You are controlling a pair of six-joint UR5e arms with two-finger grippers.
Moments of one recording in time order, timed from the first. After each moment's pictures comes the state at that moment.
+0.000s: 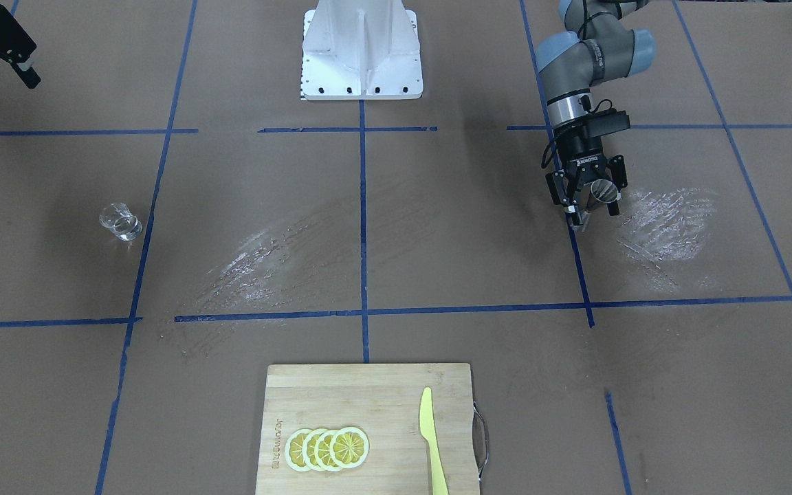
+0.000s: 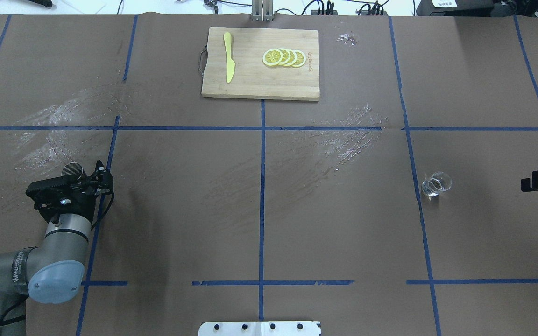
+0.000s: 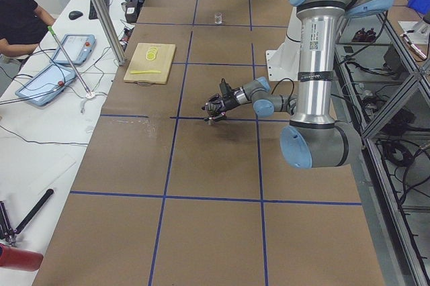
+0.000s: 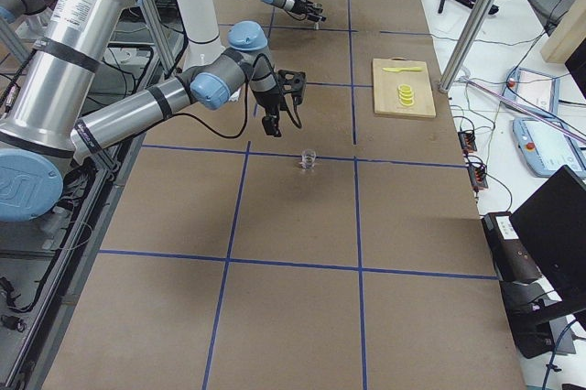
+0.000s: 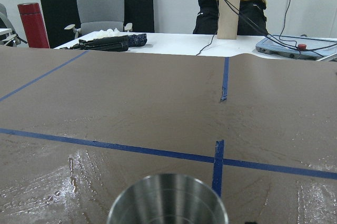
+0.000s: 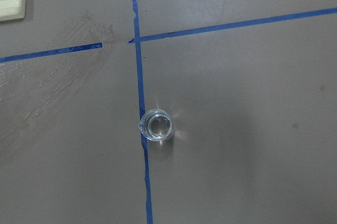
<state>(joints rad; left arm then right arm) -0.24 -1.57 -1.80 -1.98 -0.62 -1.68 0.96 -1.97 2.44 -1.28 2.08 1.03</state>
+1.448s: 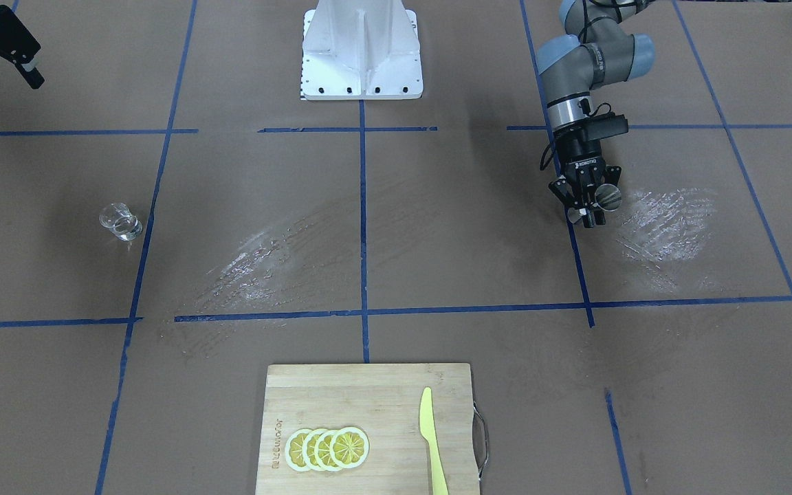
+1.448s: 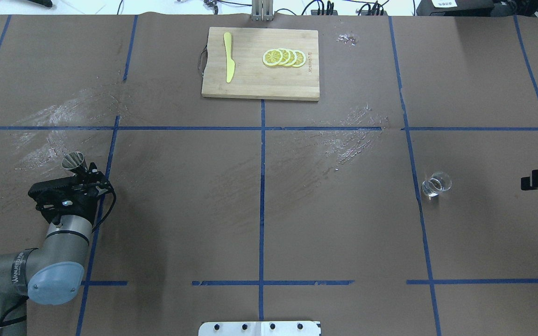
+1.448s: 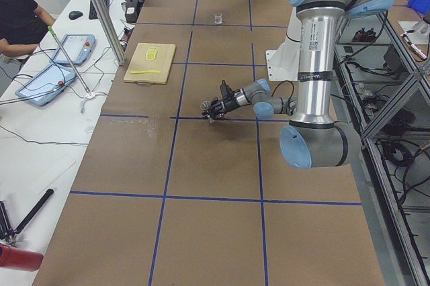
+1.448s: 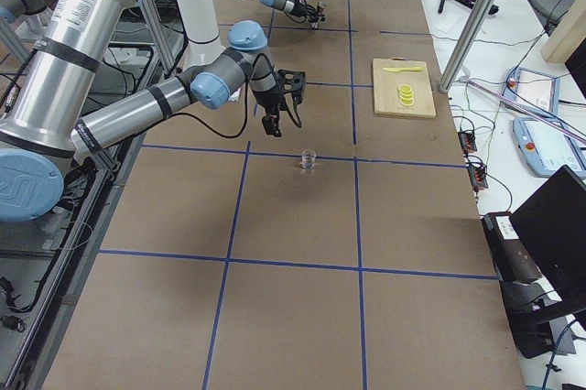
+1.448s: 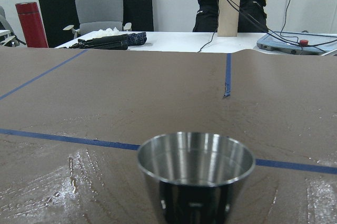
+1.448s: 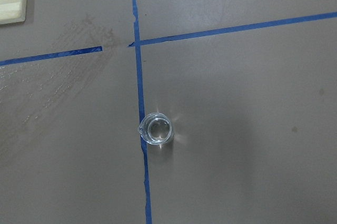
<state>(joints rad) -0.24 -1.57 -1.82 -2.03 -0.63 -1.63 0.95 -1.96 2.44 -1.28 2.07 1.03</state>
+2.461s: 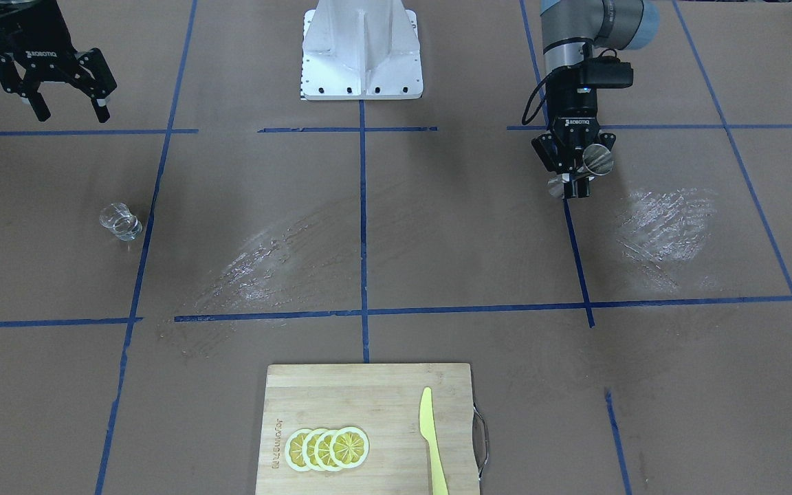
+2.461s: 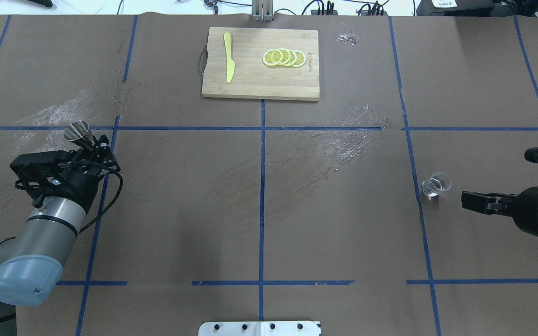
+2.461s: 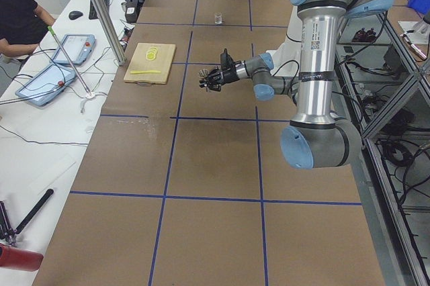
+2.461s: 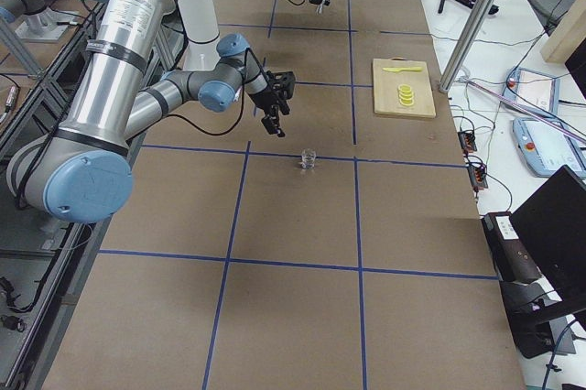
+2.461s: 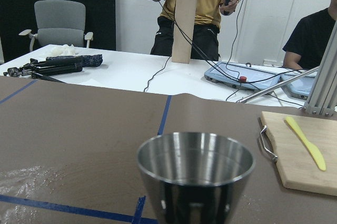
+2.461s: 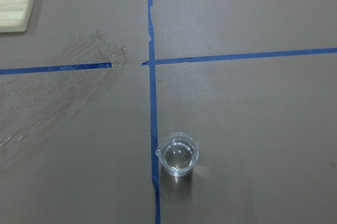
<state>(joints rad) -0.28 -1.57 -2.00 -2.20 -0.63 -1.36 0.44 -1.97 2.40 -1.15 1.41 1.33</state>
